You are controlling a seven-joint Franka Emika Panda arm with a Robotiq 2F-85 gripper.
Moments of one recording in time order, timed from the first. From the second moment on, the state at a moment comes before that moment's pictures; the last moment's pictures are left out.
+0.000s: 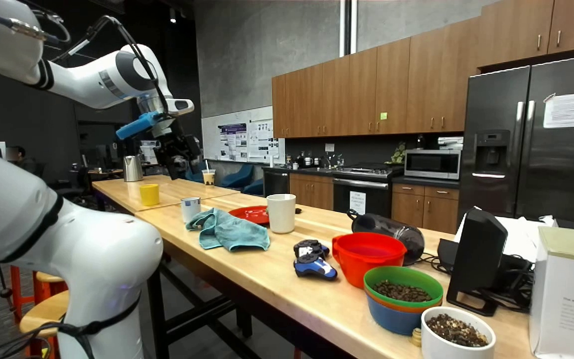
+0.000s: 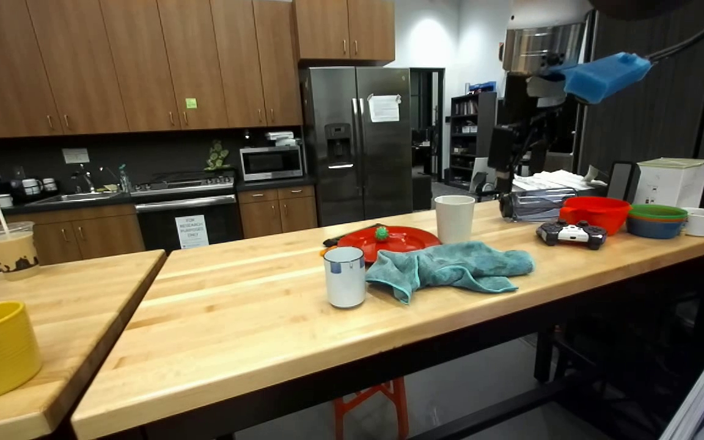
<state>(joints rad) 0.12 -0.88 0.35 -2.48 0.01 1.76 0.33</state>
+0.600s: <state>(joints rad) 0.27 -0.83 0.47 -2.60 0.11 1.96 0.32</state>
